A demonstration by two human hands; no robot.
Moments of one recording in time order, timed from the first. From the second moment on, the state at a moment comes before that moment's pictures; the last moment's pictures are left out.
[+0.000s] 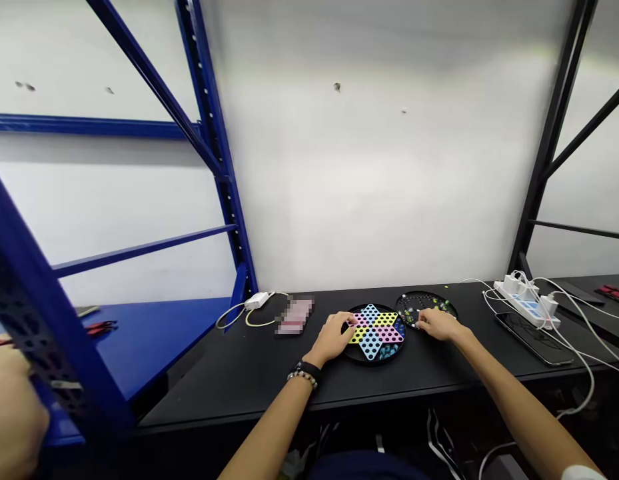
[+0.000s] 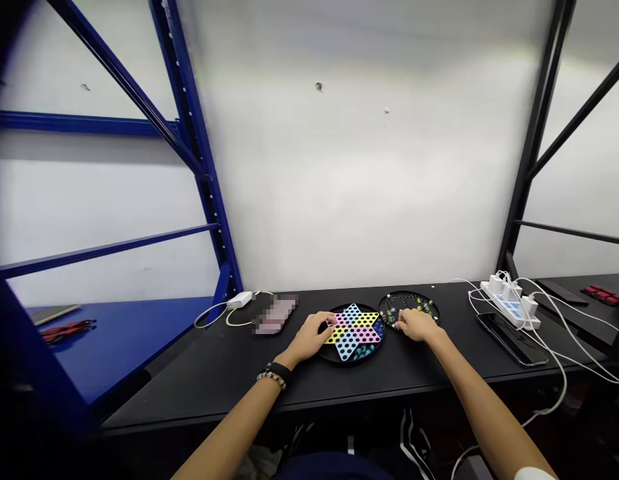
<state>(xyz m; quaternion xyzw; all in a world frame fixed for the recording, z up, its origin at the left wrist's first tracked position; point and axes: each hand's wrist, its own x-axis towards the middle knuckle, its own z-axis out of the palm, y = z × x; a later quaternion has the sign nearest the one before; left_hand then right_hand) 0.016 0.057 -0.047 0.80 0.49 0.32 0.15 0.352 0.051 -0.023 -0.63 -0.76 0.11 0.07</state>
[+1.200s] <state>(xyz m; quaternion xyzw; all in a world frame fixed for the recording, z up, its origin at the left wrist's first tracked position) 0.016 0.057 -0.049 0.80 0.49 0.33 0.15 0.319 0.081 -0.035 -0.62 -0.75 0.15 0.16</state>
